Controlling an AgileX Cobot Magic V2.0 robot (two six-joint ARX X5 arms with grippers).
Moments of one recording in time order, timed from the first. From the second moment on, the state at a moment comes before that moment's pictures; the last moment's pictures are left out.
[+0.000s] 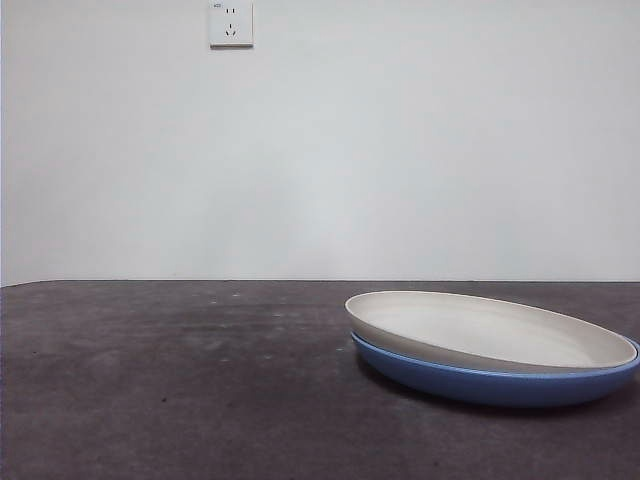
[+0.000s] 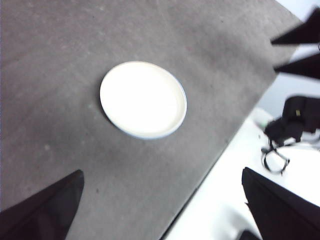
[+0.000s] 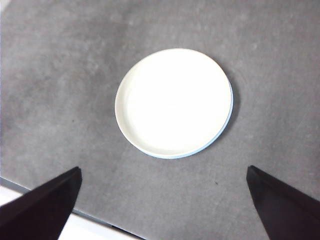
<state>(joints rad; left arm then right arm) -0.65 1.22 1.87 -1.41 0.32 0.06 0.21 0.60 1.04 -1.19 -0.29 0.21</state>
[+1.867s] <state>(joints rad) -0.65 0.54 1.09 -1.13 0.32 -0.07 0.09 1.58 0.93 -0.57 -0.47 0.11</state>
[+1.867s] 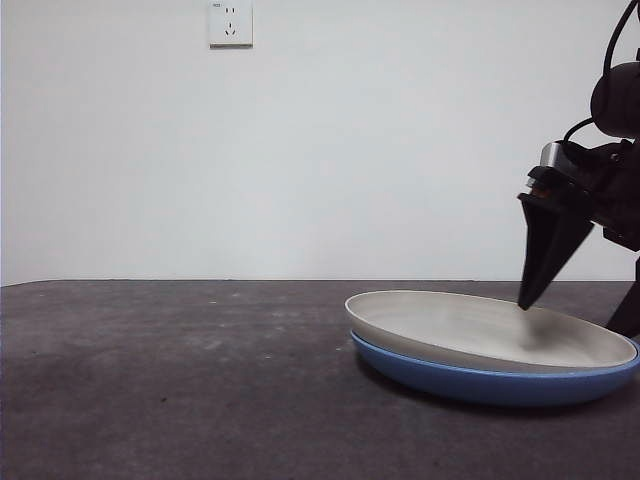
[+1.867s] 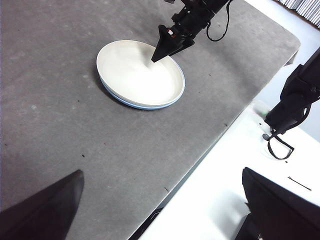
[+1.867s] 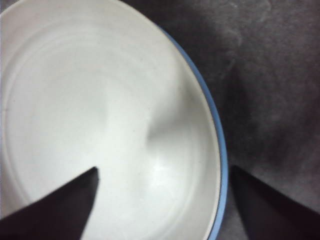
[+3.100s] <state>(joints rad) -0.65 0.54 1.09 -1.12 0.32 -0.07 0.02 1.64 0.97 -0.65 -0.52 0.10</state>
